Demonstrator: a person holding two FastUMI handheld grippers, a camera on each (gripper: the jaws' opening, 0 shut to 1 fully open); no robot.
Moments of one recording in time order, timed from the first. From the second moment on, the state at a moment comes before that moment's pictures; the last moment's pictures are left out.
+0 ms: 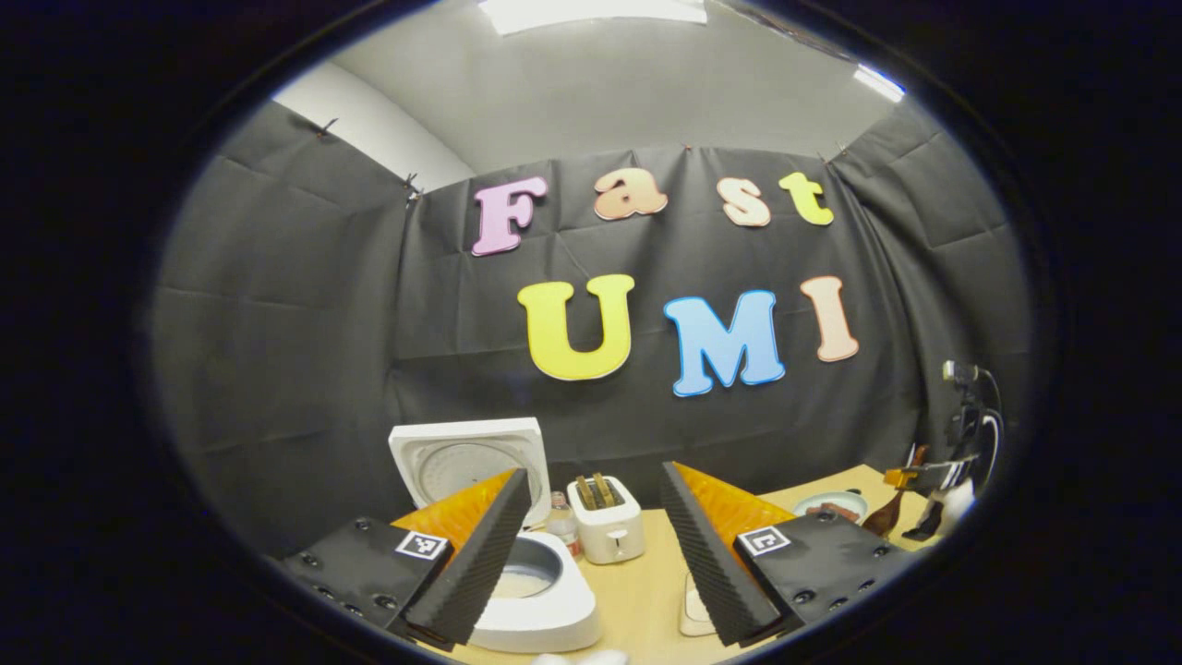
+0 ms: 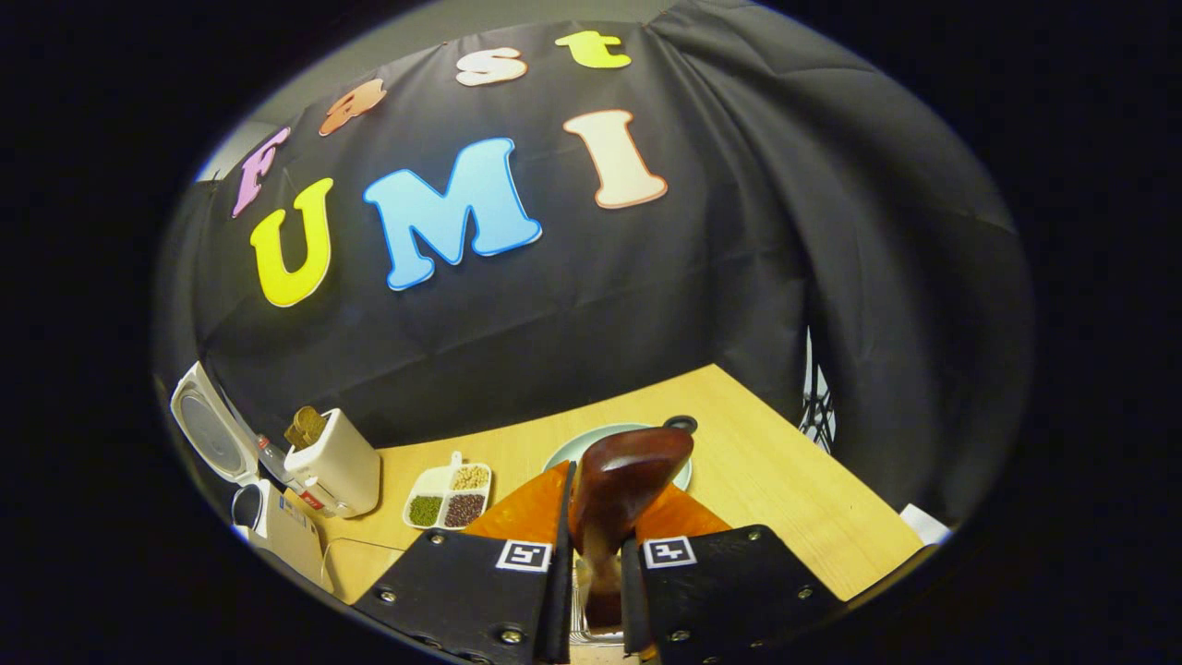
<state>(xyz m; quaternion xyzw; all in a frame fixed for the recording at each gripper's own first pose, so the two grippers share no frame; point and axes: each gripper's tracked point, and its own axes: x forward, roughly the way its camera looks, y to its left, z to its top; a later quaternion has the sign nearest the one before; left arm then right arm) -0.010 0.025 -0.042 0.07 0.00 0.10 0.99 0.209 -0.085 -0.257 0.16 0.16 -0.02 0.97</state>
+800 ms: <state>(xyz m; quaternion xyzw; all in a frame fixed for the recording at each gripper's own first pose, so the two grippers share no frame) -0.036 0.057 -0.061 0.06 0.00 0.08 1.00 0.181 0.119 -0.168 0.08 0.13 0.12 0.98</state>
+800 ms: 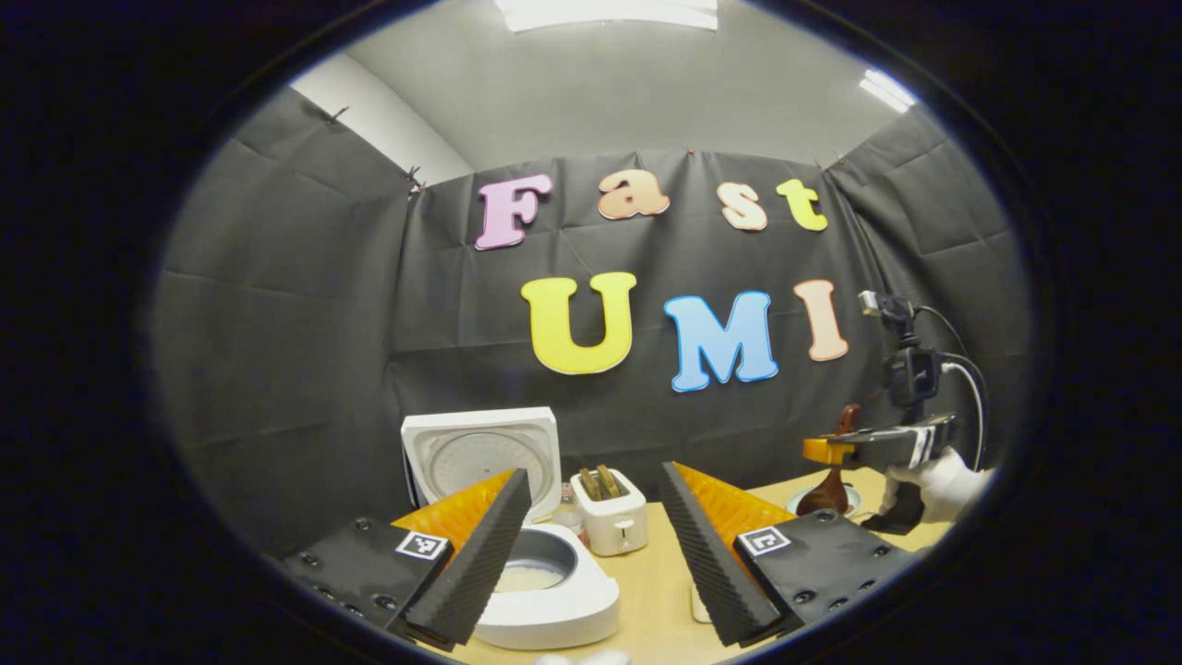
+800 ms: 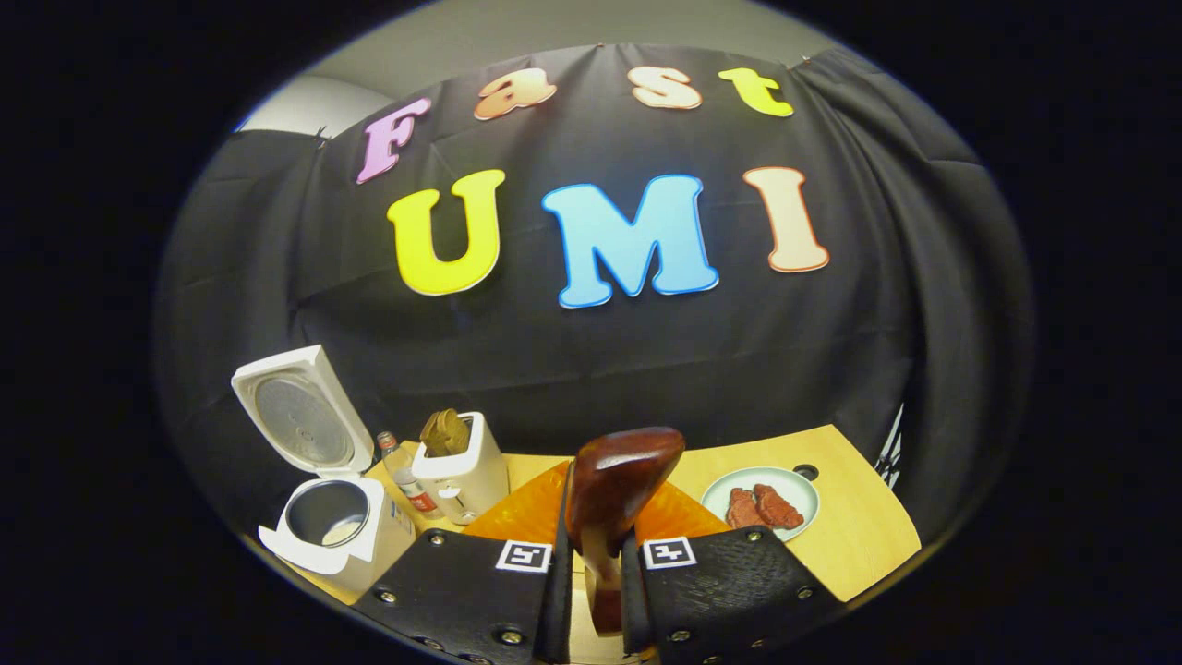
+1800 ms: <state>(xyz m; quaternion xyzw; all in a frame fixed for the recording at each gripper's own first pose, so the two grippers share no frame) -0.047 0.080 -0.096 0.08 0.03 0.09 0.99 0.182 0.165 -0.341 -0.21 0.21 0.13 0.95</state>
